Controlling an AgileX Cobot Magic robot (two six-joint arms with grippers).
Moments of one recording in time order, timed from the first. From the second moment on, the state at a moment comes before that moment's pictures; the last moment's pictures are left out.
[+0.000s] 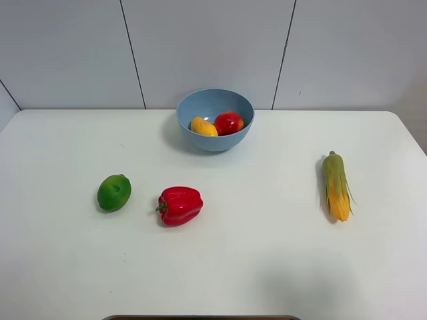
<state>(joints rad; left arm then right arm) -0.04 0.00 -0.45 0.17 1.11 -0.24 0.01 0.00 -0.56 -0.02 1.10 0.01</state>
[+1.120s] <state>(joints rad) -0.04 0.61 -0.90 0.17 1.04 -0.15 0.01 0.00 -0.56 -0.02 1.10 0.01</state>
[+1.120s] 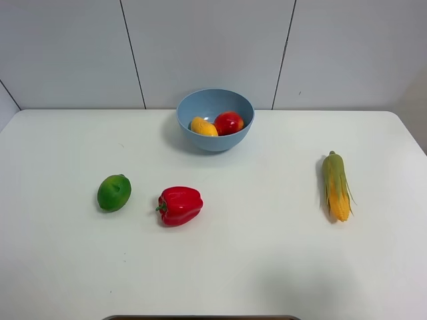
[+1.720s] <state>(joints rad) -0.31 1.14 -1.10 0.22 1.08 -0.14 0.01 0.00 -0.56 -0.02 1.10 0.01</state>
